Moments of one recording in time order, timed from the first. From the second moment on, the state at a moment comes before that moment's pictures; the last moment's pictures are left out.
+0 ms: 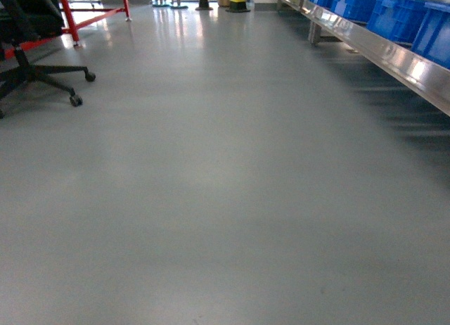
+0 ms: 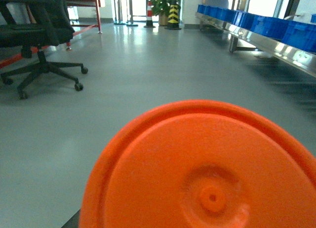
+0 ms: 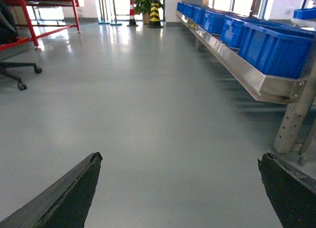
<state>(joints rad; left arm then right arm) 0.00 0.01 0.01 -0.01 0.00 -0.01 0.00 0.00 0.01 -0.01 0.00 0.00</state>
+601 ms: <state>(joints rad) 0.00 0.01 0.01 -0.01 0.00 -0.01 0.00 0.00 0.01 0.00 0.00 0.00</state>
